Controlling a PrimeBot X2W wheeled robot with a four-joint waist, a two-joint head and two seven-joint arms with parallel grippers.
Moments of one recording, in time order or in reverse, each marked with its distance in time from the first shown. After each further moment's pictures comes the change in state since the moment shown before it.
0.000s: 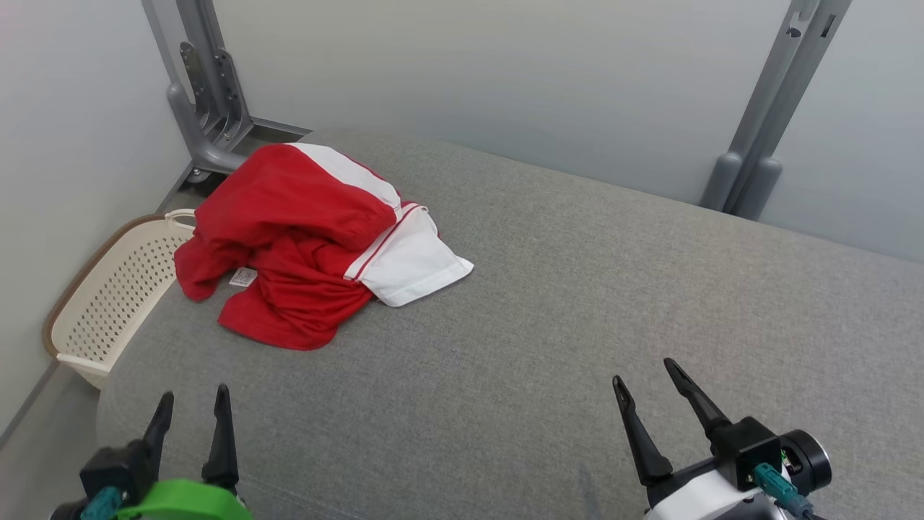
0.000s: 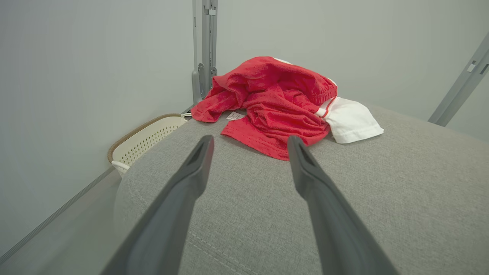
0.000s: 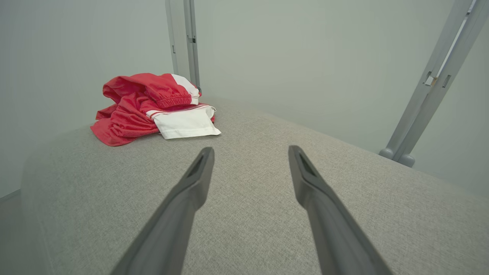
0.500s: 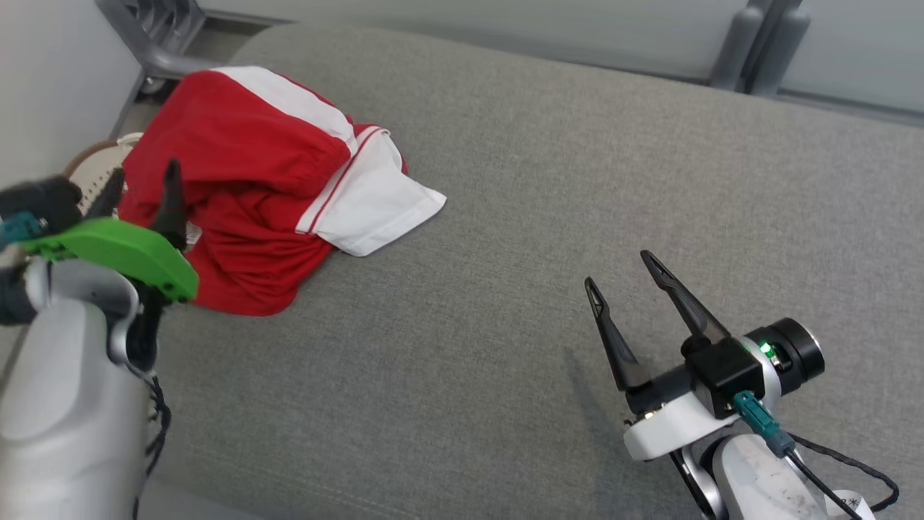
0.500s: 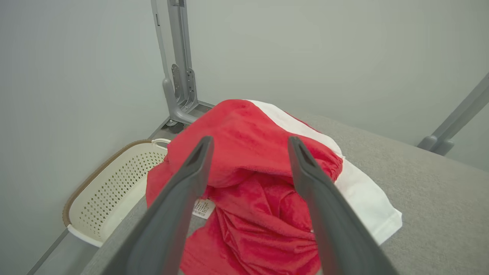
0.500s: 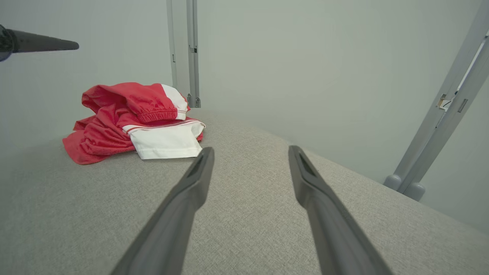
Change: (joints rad) left arm -0.590 0.083 -0.069 0.265 -0.174 0.000 0.235; right arm -0.182 -0.007 0.037 -0.080 -0.125 0.000 0.000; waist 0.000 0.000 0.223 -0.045
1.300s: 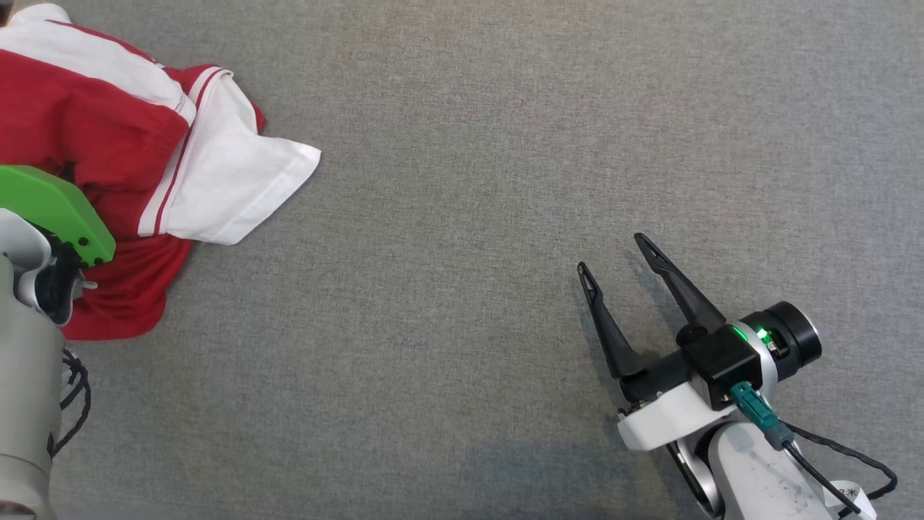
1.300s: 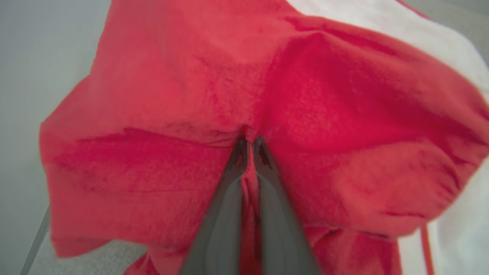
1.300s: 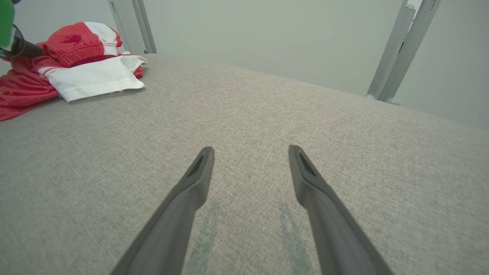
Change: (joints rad) left arm -0.347 0.152 -0.141 0.472 -0.127 -0.001 0.150; right arm -0.042 -0.003 0.023 -0.026 -0.013 0.000 0.000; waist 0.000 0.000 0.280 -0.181
